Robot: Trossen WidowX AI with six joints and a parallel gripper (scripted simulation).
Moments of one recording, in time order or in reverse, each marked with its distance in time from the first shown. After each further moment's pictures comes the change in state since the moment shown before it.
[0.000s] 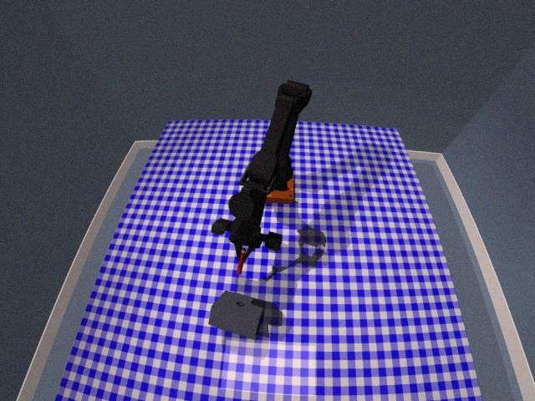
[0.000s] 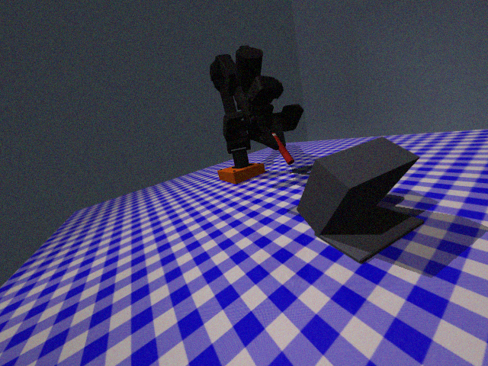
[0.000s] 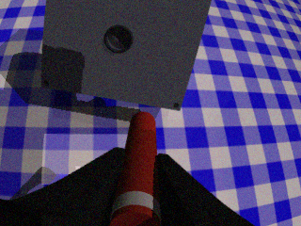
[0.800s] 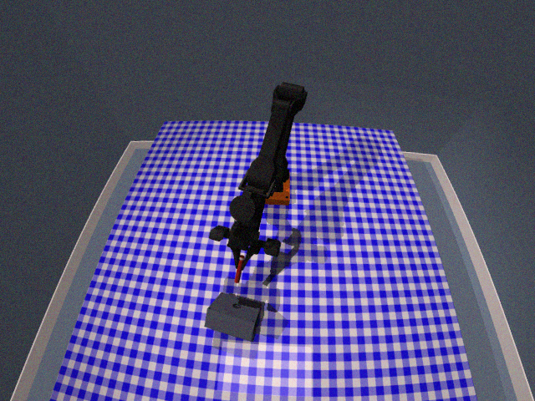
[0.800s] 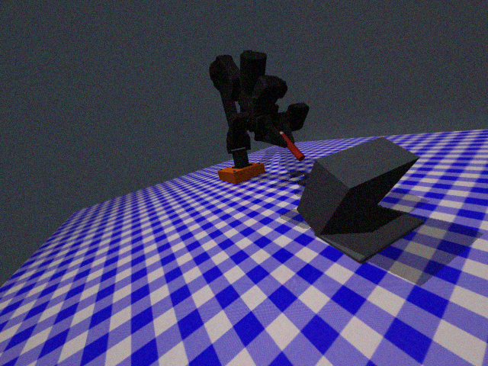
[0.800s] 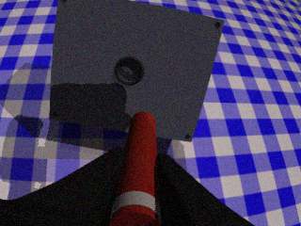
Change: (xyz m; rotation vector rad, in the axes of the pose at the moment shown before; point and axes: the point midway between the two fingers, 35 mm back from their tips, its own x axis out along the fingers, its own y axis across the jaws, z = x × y) arm 0.009 0.010 0.010 0.019 -0.097 0.021
